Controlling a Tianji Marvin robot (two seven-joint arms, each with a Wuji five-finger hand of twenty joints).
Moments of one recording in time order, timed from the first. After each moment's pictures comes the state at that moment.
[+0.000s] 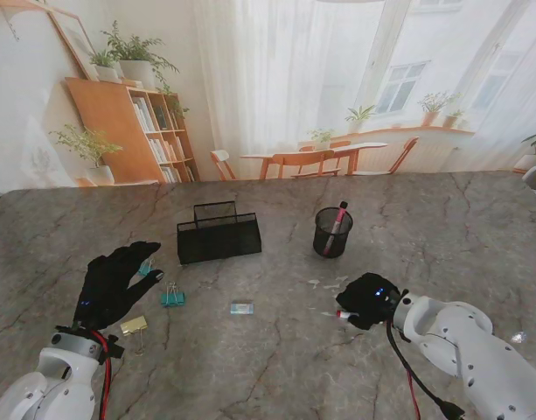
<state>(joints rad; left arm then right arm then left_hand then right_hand) 1.98 -1.12 -1.51 -1.83 0.88 -0.14 0.33 -1.53 -0.96 1.21 -1.45 -1.34 -0.47 -0.01 0.80 0.10 -0.04 -0.05 0.42 0.07 0.12 0.48 0.47 0.13 0.07 0.31 0.40 0.25 0.13 0.35 0.05 0.43 0.58 0.58 0.62 -0.66 0.93 -0.08 0.80 0.13 0.95 0.59 1.05 0.11 0.80 0.73 0.96 0.08 1.04 0.53 0.61 0.32 1.39 0.49</state>
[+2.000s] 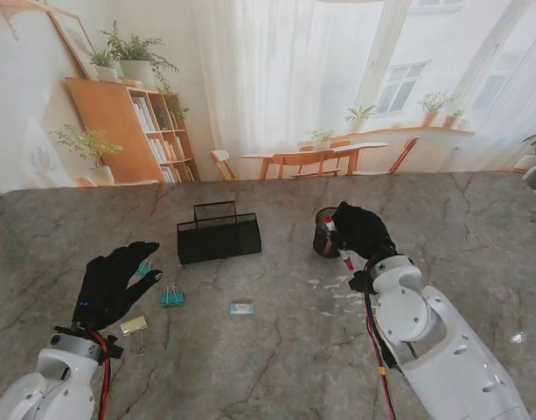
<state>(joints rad) 1.98 -1.12 -1.51 -1.83 0.88 -0.14 0.34 -1.50 -1.15 1.24 -1.58 -0.47 0.04 -0.19 0.80 0.10 -0.04 -0.05 0.42 0.07 0.12 0.48 0.47 0.13 0.08 0.31 0.40 0.25 0.14 0.35 0.05 0.43 0.59 0.58 0.41 -0.85 1.38 -0.07 0.69 0.07 1.24 0.93 1.00 0.09 1.07 0.98 0.92 0.10 1.18 0.53 0.59 0.37 1.41 0.48</state>
